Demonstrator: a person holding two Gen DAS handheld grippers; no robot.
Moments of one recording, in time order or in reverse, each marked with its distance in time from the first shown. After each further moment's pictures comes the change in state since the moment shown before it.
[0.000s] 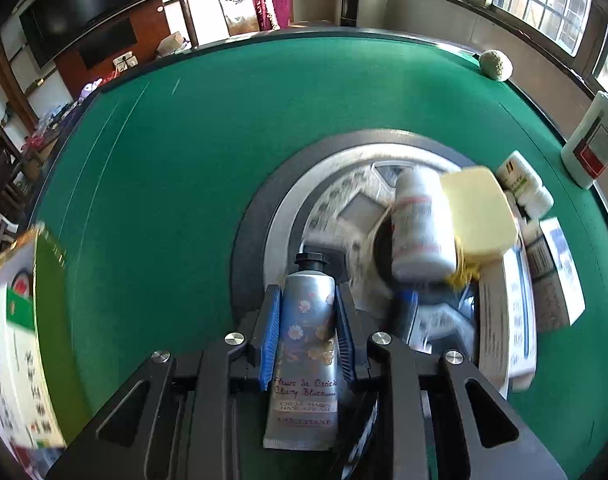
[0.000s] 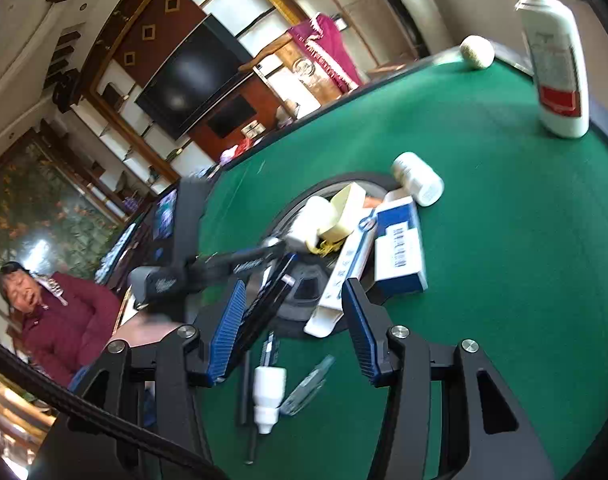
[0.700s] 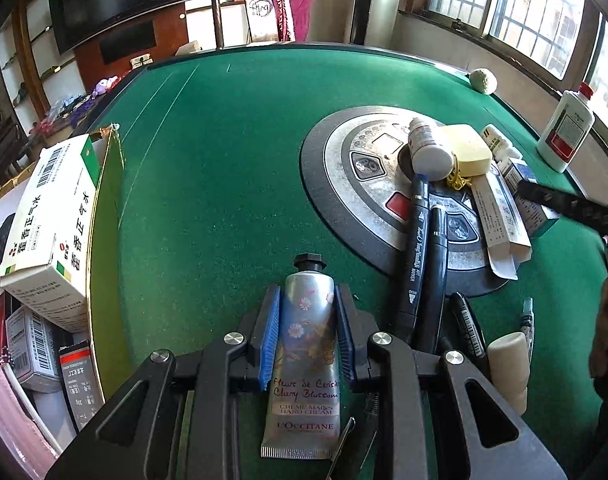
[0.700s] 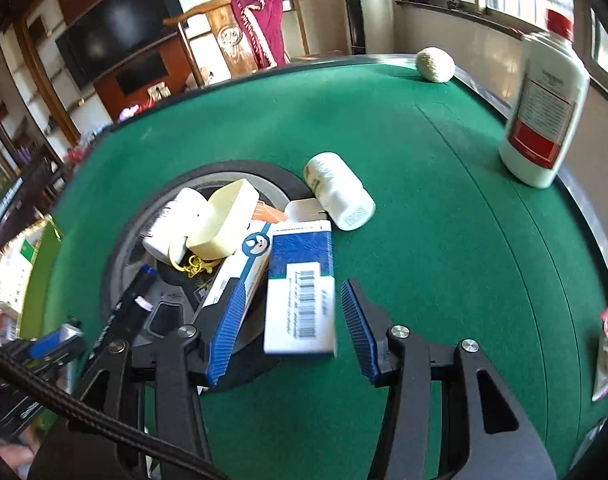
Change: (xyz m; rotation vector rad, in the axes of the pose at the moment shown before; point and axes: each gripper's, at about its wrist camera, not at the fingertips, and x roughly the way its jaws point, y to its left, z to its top) left arm -0.035 0.046 -0.087 -0.047 -0.106 -0.039; right arm 0.091 -0.014 0.022 -0.167 0.119 -0.449
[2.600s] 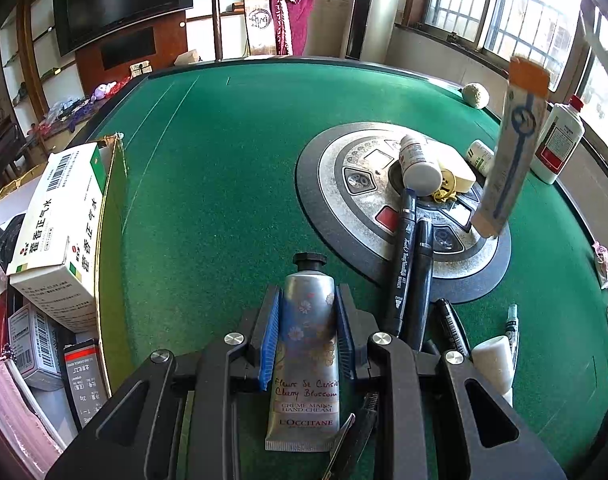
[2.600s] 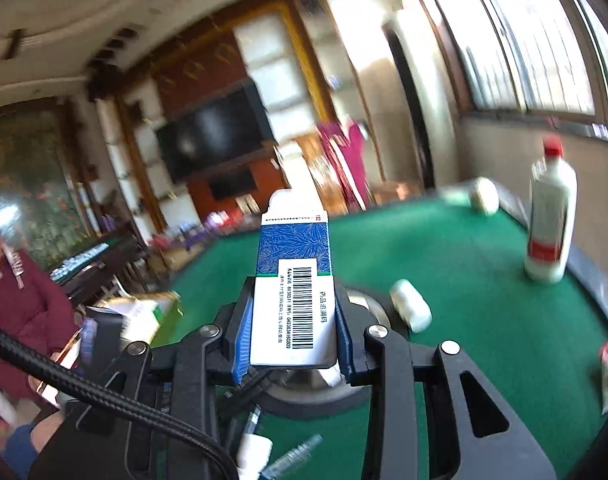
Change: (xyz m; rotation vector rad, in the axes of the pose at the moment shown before) left arm -0.015 0.006 -0.001 -0.015 -0.044 -0.031; right arm -0.154 0.032 -0.034 -0.091 -0.550 0.306
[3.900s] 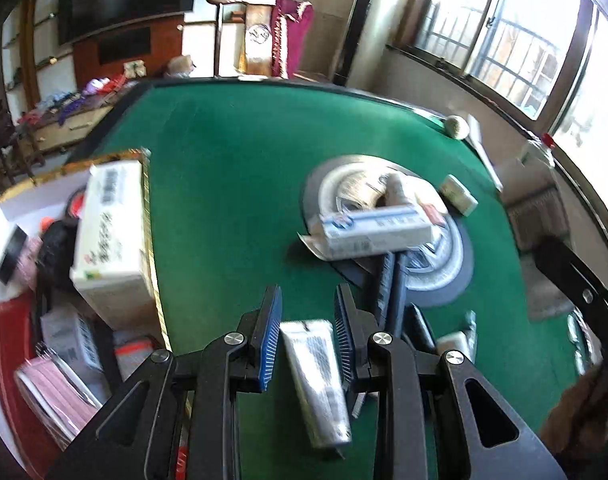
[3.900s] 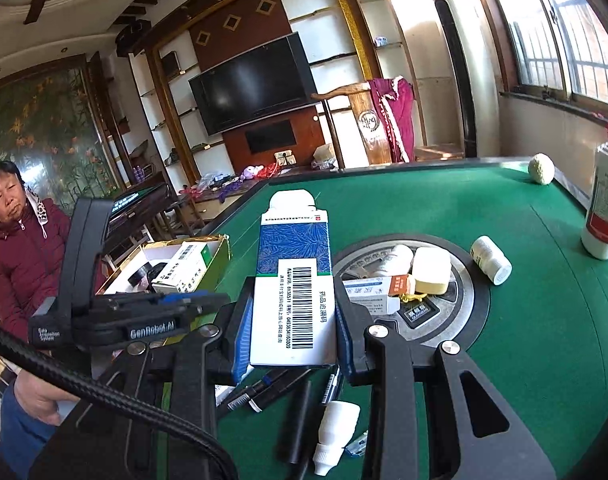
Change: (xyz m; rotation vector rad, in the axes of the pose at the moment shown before) left arm -0.038 0.025 0.008 -0.065 -0.039 -0.133; right arm 0.034 0.057 -0.042 0.003 0.217 0.109
